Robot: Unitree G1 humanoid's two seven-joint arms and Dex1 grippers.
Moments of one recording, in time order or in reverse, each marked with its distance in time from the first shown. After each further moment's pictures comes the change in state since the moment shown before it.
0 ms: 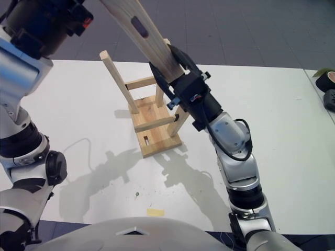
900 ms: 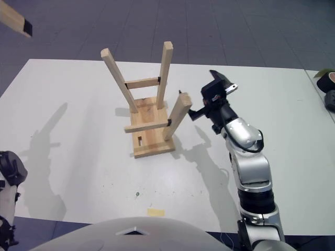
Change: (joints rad) left arm 0.086 0.312 0.215 0.423 0.807 -0.293 -0.053; right arm 0.105 -0.048 -0.121 0.033 0.066 0.320 0.010
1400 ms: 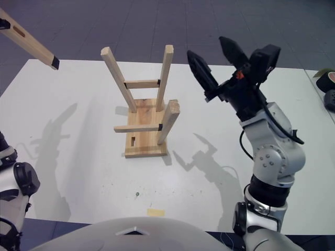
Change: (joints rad) left arm 0.065 -0.084 0.001 0.025 0.009 0.000 -0.094; right arm -0.119 -0.041 -0.373 0.042 0.856 0.216 0.250
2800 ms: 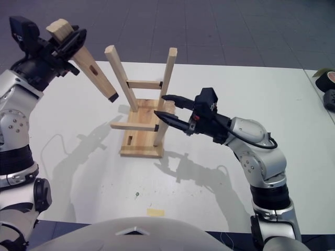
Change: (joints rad) left arm 0.151 -0.110 -0.131 -0.203 -0.106 0.106 -0.277; right arm 0.101 -0.087 0.358 0.014 -0.346 -0.250 0.132
